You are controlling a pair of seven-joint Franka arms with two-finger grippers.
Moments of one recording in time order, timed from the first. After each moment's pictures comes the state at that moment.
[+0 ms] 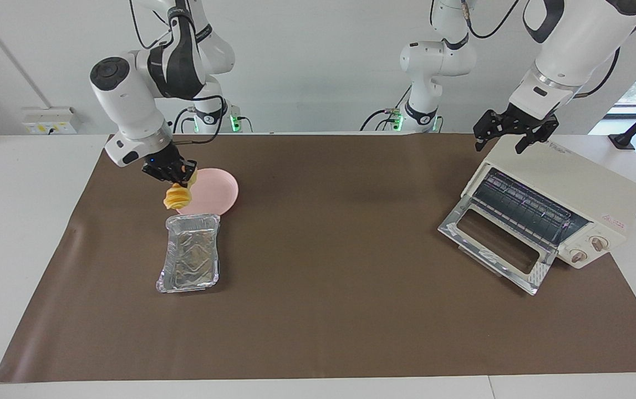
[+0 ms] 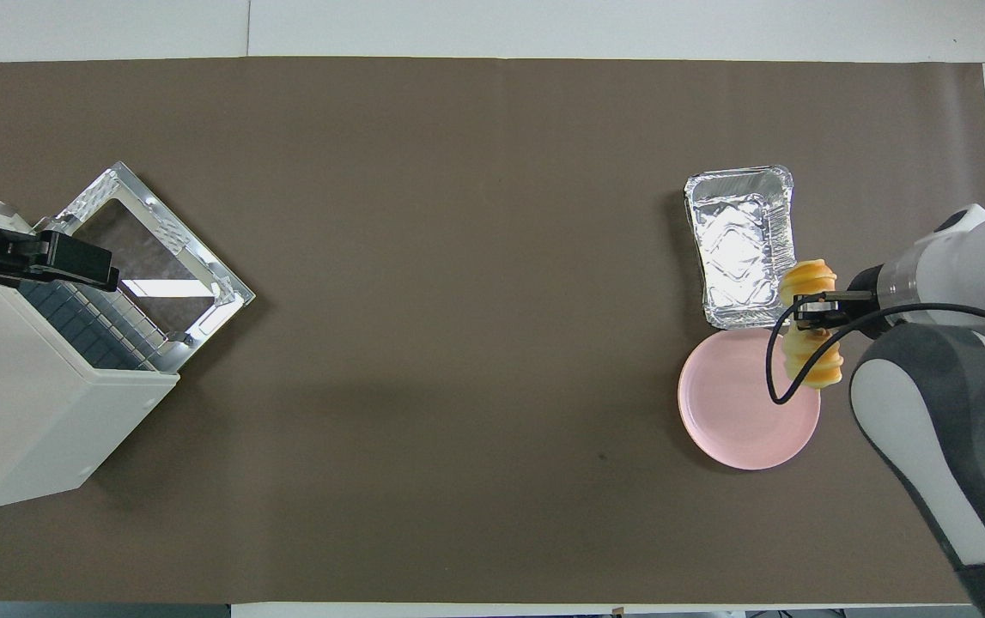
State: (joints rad) left arm -0.14 -0.02 0.02 -1.59 -0.04 1.52 0.01; right arm -0.04 -0.06 0.07 -2.07 0.06 1.99 0.06
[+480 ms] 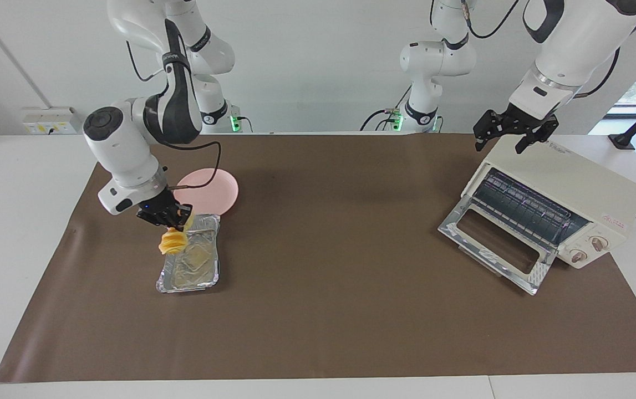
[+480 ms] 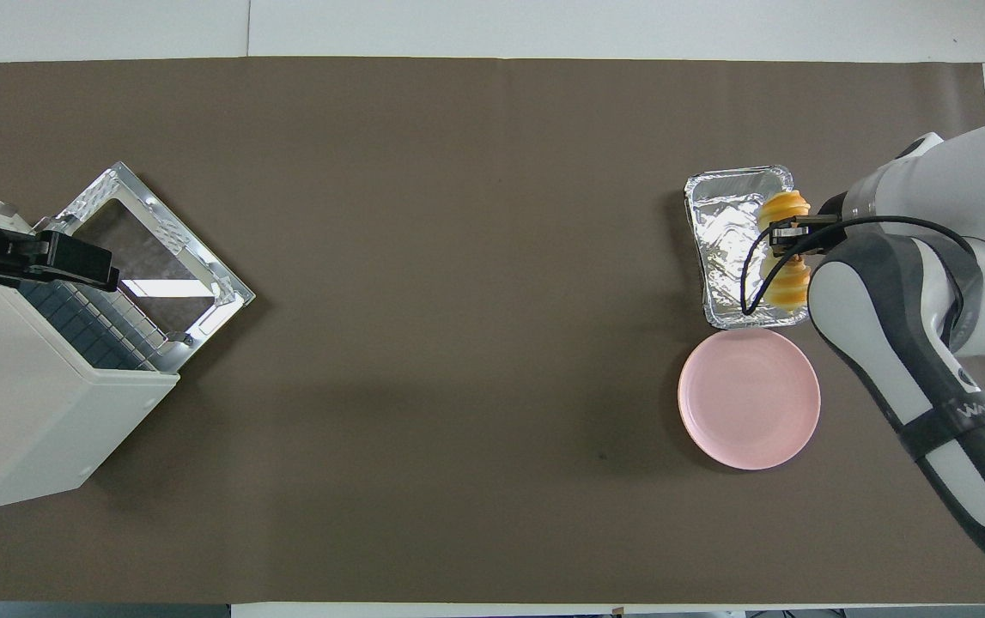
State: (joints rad) left arm -0.14 -0.02 0.02 -1.59 -0.04 1.52 0.01; right arm -0.04 0.19 0.07 -1.93 0.06 2.16 0.04
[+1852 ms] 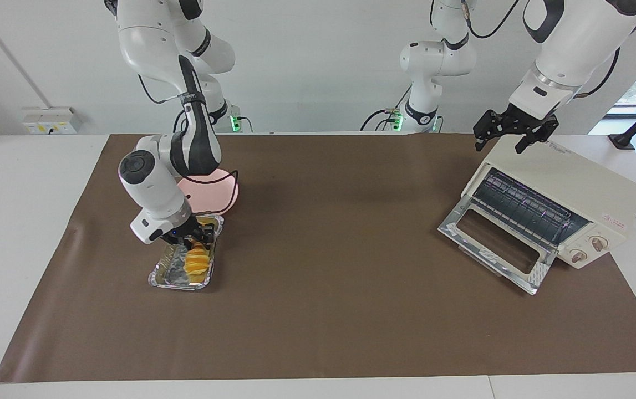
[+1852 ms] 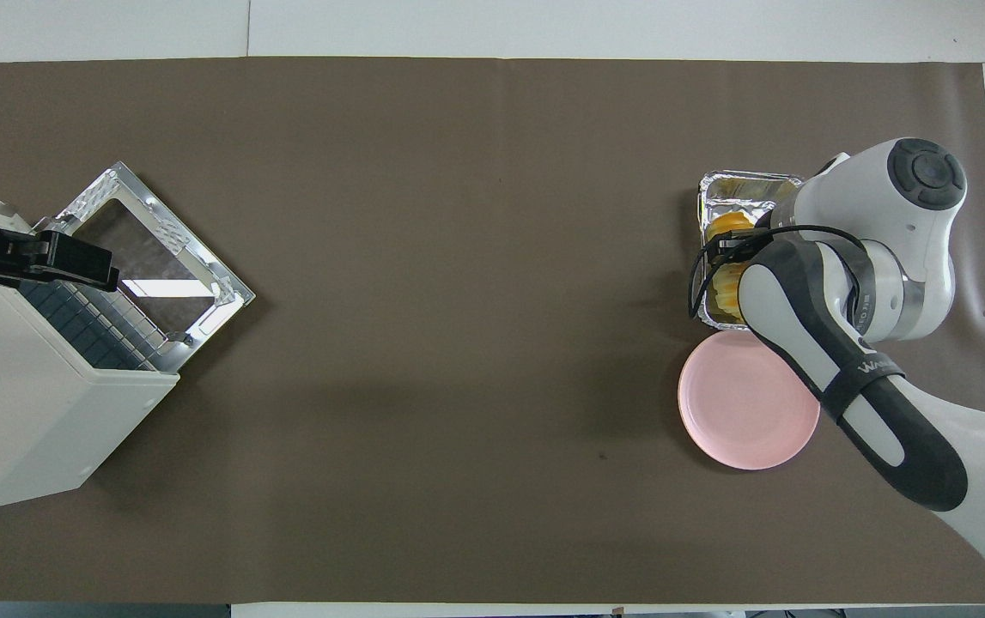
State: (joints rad) left arm -0.14 -0.02 0.02 -1.59 -0.04 1.52 0.01; right arm 0.00 0.32 0.07 -1.94 0.06 2.26 0.03
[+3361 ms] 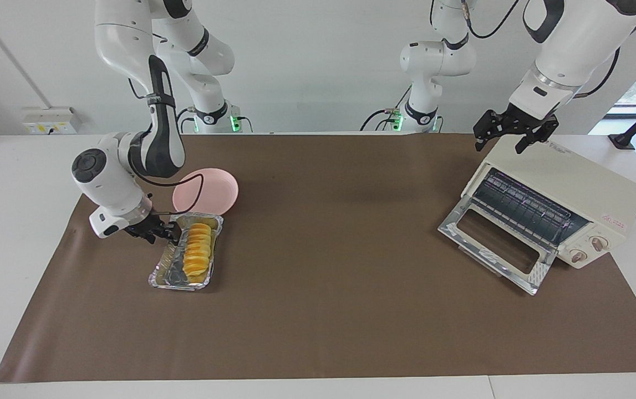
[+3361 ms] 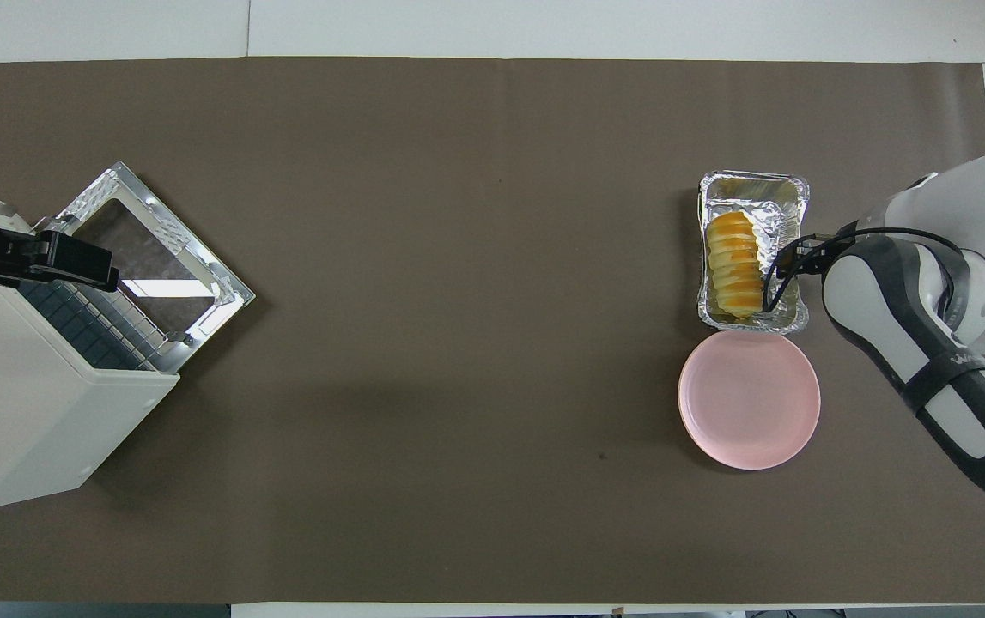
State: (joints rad) left arm -0.14 -0.02 0.02 -1.59 -0.04 1.52 0.01; right arm -0.15 0.29 0.06 -1.99 0.06 2.24 -0.02
